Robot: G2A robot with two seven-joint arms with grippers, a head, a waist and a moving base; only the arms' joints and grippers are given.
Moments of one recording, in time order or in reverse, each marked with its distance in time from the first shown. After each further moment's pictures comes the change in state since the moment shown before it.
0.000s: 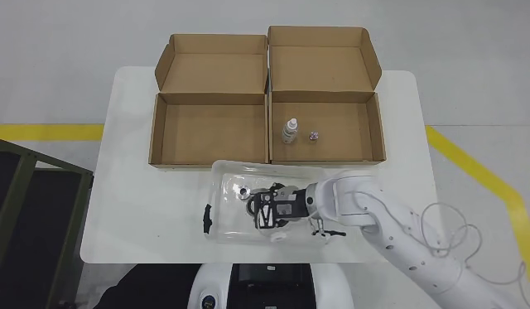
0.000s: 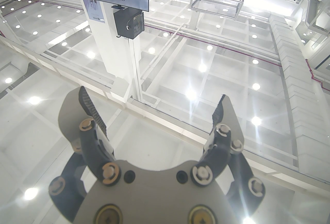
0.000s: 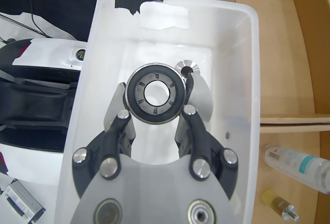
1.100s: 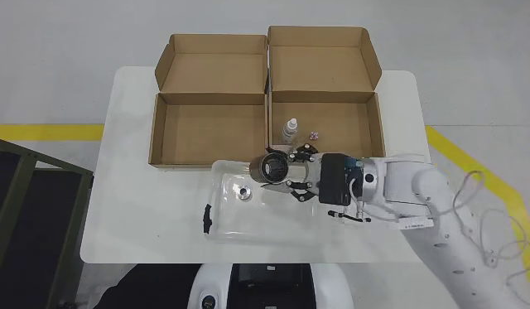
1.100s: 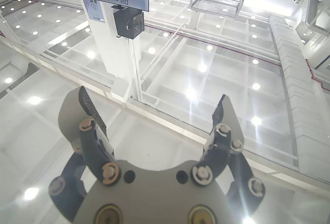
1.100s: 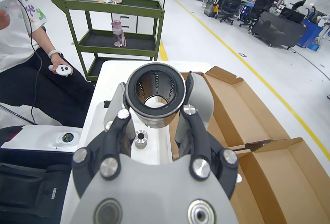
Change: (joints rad) left arm 0.000 0.000 0.000 0.000 0.000 0.000 0.000; right arm -0.099 0.041 0.327 -0.137 0.115 -0.040 -0.467
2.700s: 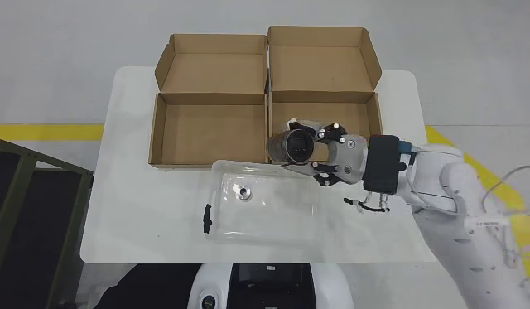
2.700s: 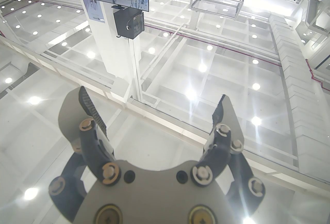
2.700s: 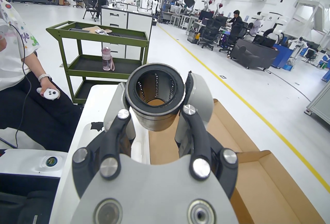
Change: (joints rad) left arm 0.000 0.000 0.000 0.000 0.000 0.000 0.000; right arm 0.001 0.001 0.100 -0.007 0.038 -0.017 -0.072
